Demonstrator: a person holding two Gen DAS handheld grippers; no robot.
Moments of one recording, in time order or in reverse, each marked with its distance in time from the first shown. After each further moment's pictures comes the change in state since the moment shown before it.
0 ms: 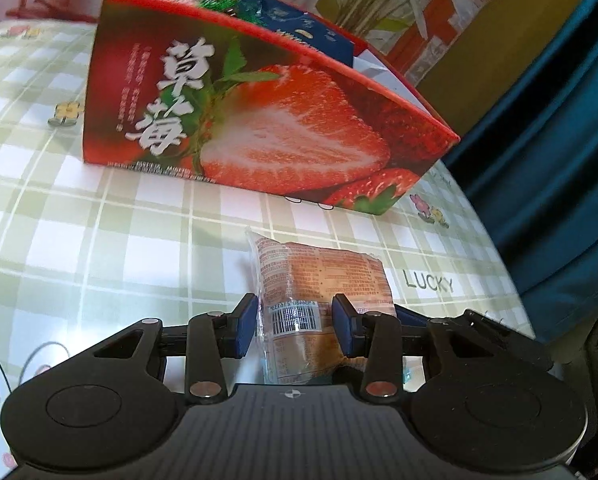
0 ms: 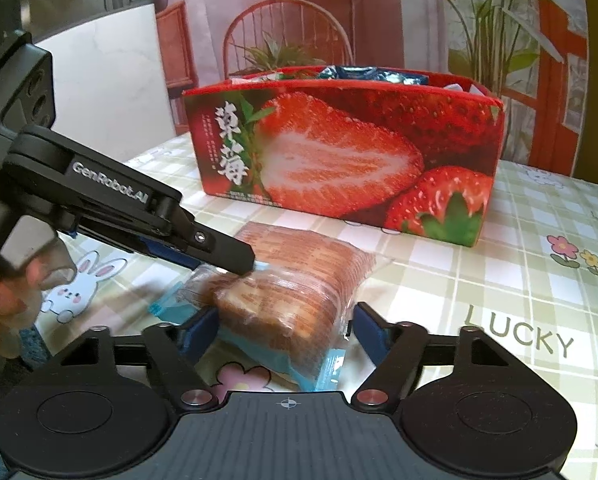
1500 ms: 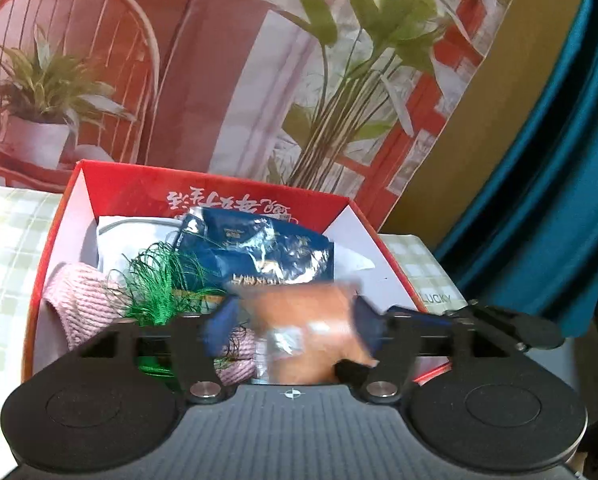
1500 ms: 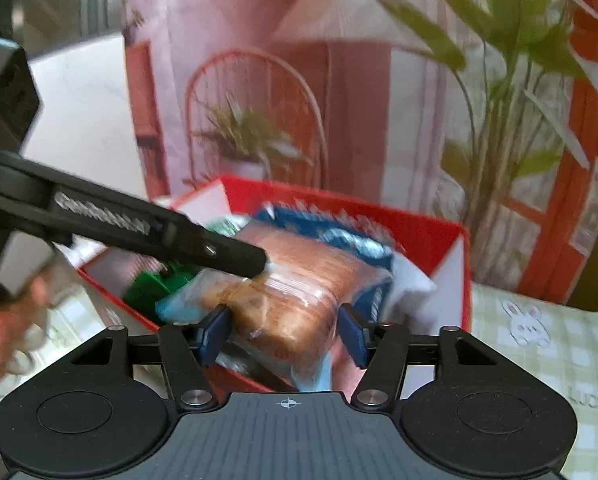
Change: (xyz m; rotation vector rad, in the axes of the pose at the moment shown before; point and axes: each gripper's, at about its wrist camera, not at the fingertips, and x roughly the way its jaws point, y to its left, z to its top) left arm 0.012 -0.031 0.173 0.137 -0.181 0.015; right arm 0.057 -0.071 0.184 -0.058 -0.009 -0.120
